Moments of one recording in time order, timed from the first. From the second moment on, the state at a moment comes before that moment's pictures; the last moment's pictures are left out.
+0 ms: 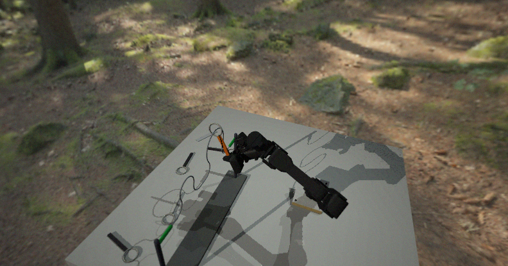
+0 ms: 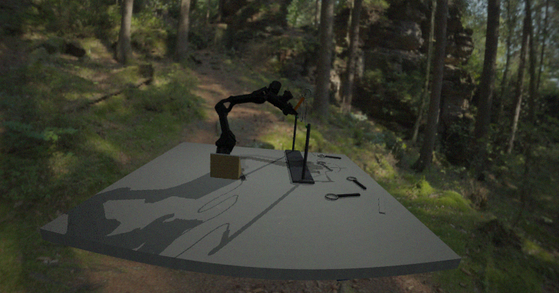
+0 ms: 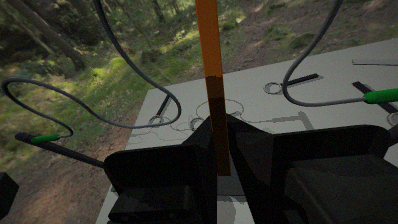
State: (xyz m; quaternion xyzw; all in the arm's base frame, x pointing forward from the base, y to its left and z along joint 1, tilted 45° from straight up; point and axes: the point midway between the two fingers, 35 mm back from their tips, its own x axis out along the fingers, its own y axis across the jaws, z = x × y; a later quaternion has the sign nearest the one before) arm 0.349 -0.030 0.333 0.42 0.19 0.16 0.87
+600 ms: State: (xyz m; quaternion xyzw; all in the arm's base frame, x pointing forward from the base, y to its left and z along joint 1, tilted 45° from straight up) arm 0.349 -0.025 0.341 0.52 0.16 0.18 0.82
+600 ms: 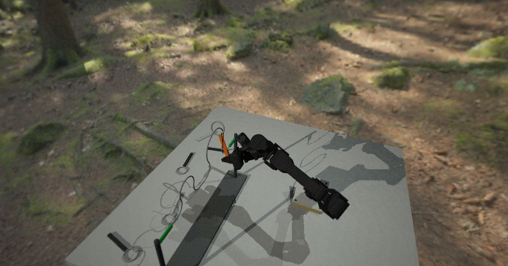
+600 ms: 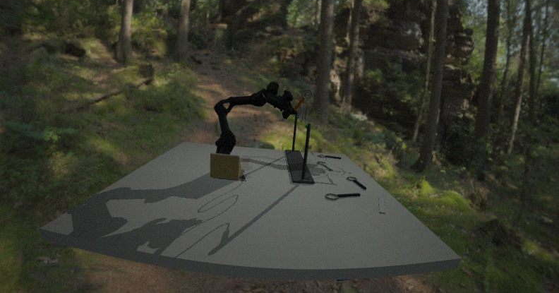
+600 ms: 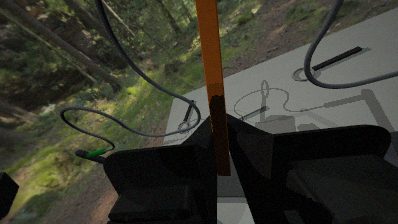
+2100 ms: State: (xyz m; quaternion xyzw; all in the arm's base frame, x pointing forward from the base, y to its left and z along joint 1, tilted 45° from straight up) arm 0.346 -0.019 0.365 0.75 0.10 0.23 0.62
